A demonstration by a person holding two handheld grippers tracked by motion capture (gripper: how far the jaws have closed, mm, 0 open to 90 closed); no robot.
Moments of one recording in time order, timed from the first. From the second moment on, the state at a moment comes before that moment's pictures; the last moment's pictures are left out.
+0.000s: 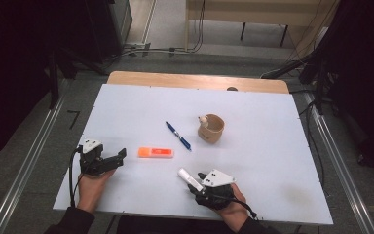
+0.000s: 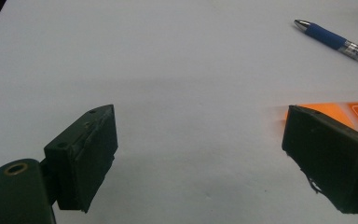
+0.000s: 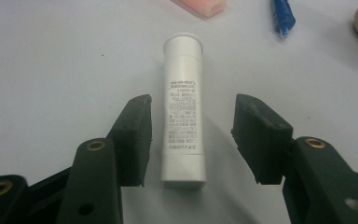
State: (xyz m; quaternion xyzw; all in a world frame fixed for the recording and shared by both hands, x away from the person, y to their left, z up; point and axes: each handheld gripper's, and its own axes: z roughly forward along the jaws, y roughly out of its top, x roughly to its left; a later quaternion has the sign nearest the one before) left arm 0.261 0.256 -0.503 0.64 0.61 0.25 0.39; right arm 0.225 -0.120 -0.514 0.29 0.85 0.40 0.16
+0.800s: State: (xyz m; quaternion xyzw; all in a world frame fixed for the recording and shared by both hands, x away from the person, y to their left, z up) left arm 0.261 0.256 -0.503 0.64 0.61 0.25 0.39; right arm 0.225 -0.115 -0.516 0.28 0.87 0.38 0.16
